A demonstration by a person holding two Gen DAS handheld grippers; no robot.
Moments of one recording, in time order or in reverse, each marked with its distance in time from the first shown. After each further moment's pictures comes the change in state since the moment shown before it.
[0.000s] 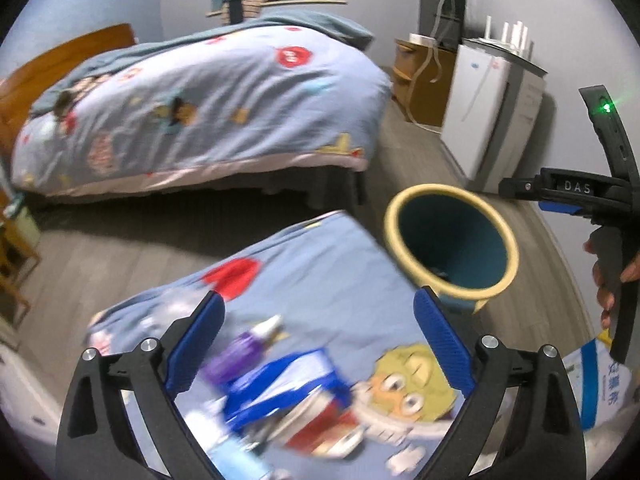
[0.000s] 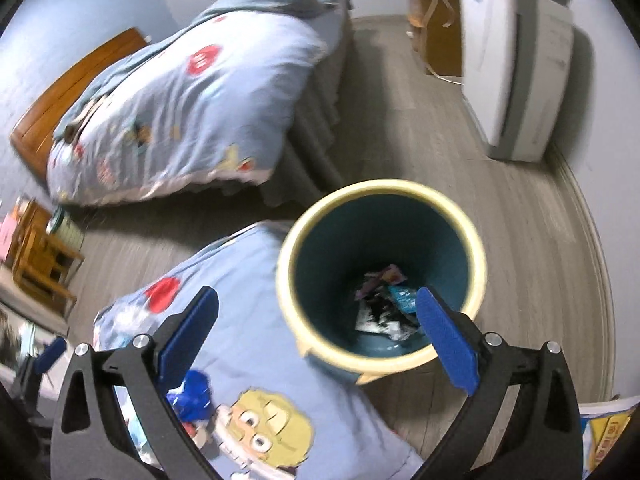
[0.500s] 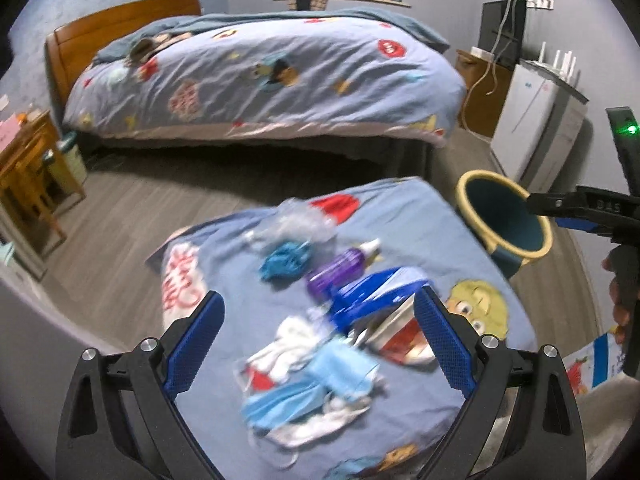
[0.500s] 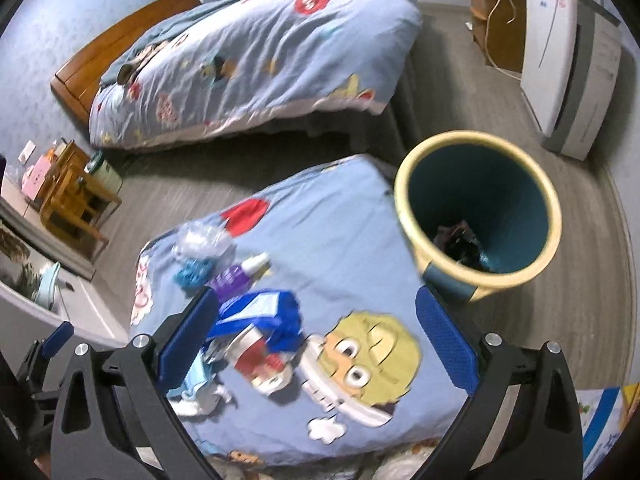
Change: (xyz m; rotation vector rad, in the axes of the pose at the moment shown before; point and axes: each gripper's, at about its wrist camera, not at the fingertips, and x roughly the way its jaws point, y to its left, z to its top) left arm -0.071 0.104 -0.096 -0.161 0.029 0.117; right arm -0.011 0.107 -0.082 -0.099 0.081 0.113
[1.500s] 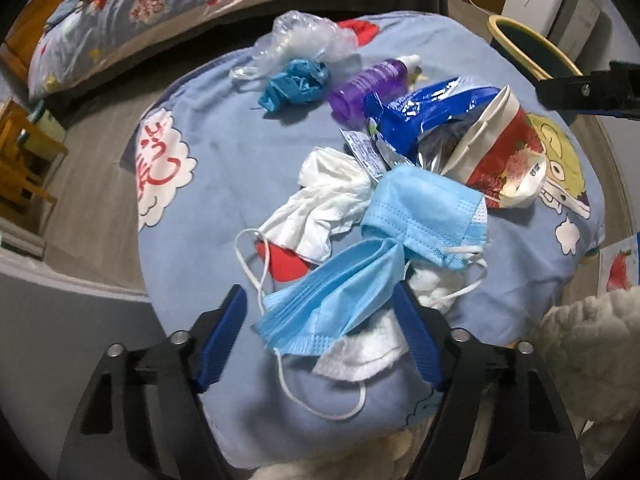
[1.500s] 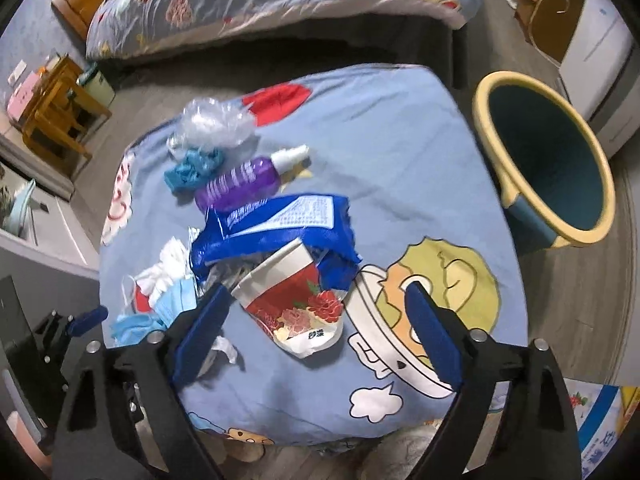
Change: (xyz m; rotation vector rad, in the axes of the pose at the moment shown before) left arm 0.098 0.022 -0.086 0.160 0.417 0.021; right arm 0.098 0.061 -0.056 -0.160 0.251 -0.073
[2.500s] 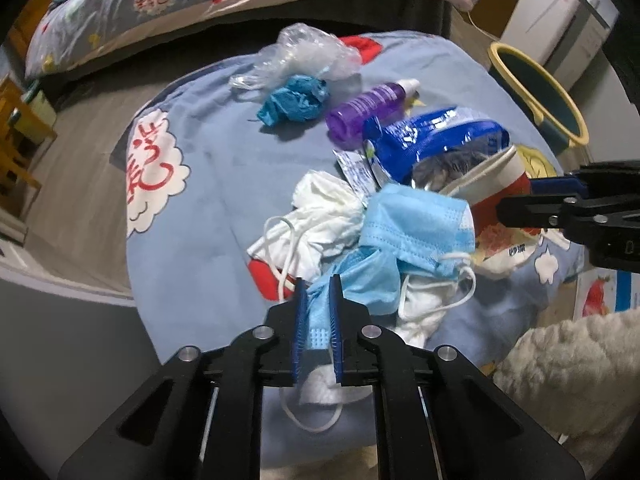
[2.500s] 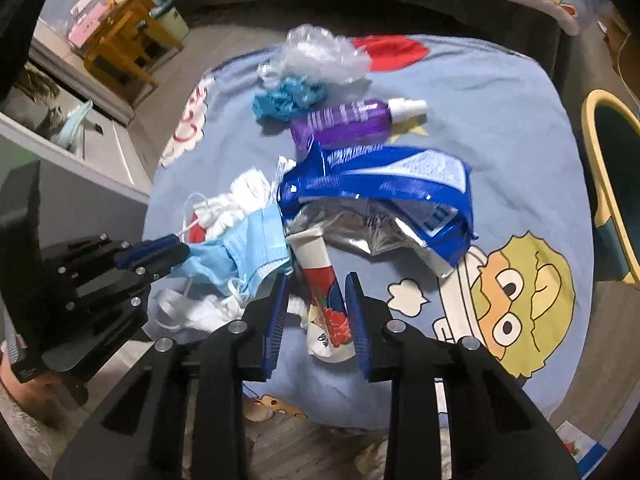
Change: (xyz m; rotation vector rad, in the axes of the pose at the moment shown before) left arm -0.004 0.006 0.008 -0.068 -0.025 -0.083; right arm 0.018 0.048 -0.019 -0.219 0.131 0.181
